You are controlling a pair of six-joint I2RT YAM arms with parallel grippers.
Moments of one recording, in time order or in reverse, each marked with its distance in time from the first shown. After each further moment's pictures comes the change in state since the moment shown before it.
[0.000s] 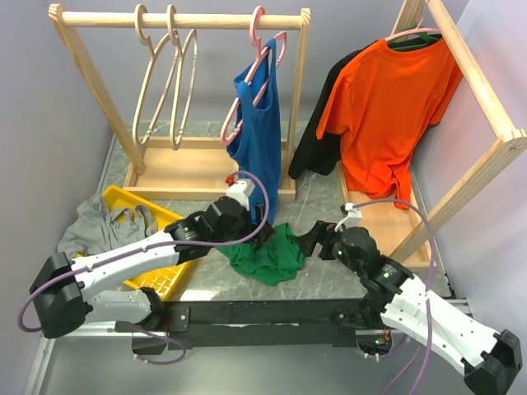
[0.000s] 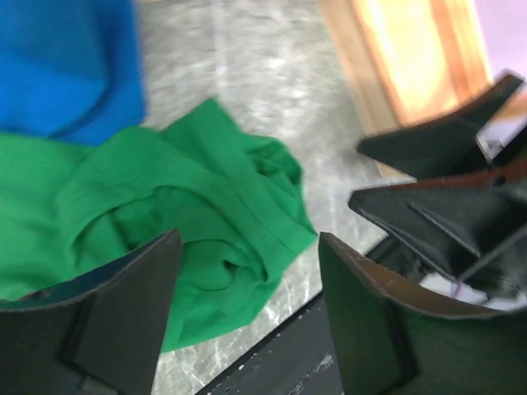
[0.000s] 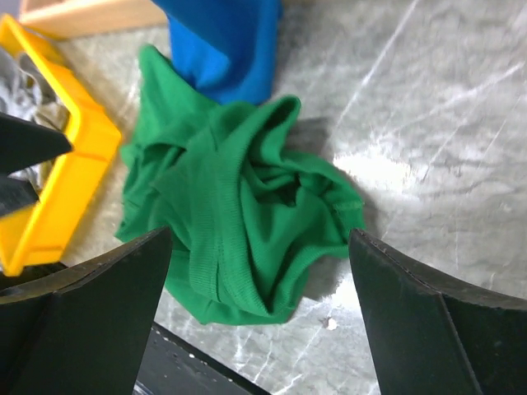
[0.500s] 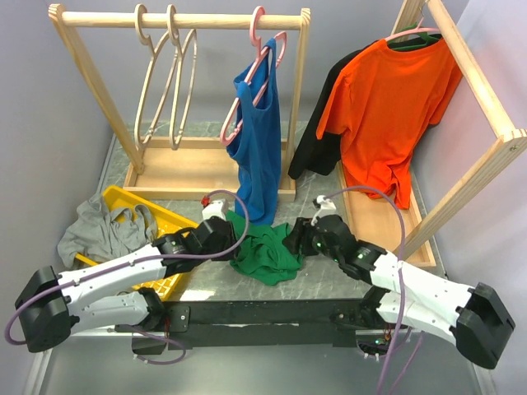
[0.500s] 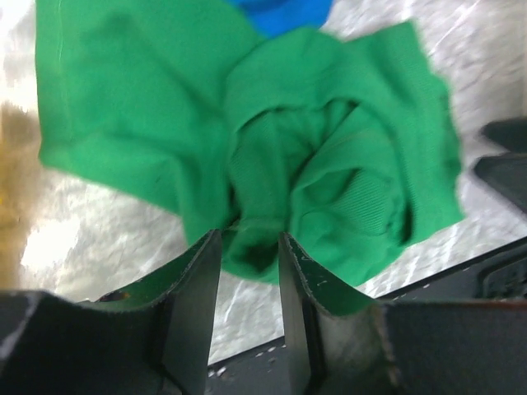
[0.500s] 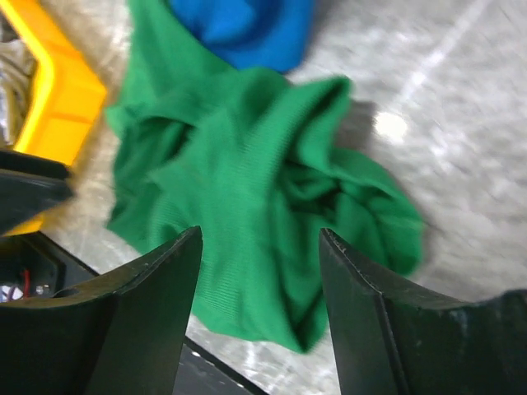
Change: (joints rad) left arm 0.000 -0.146 -0.177 -0.237 -0.193 -0.166; right arm 0.054 0.357 0.071 0.152 -0.074 -0.016
